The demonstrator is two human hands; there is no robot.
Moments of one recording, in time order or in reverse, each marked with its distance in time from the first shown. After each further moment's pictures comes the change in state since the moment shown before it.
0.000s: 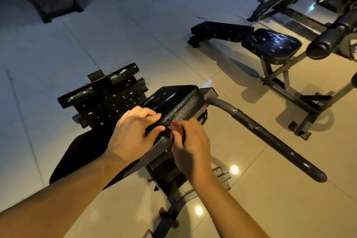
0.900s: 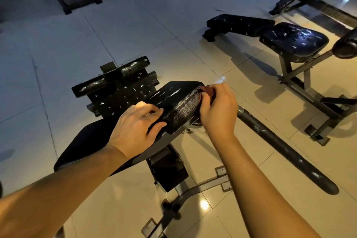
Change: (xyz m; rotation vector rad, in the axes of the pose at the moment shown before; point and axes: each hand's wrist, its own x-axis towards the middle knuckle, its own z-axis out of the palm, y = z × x) left_hand -0.005 0.005 -0.001 0.132 -0.029 0.028; right_hand 0.087 0.039 -0.038 -0.028 0.256 0.010
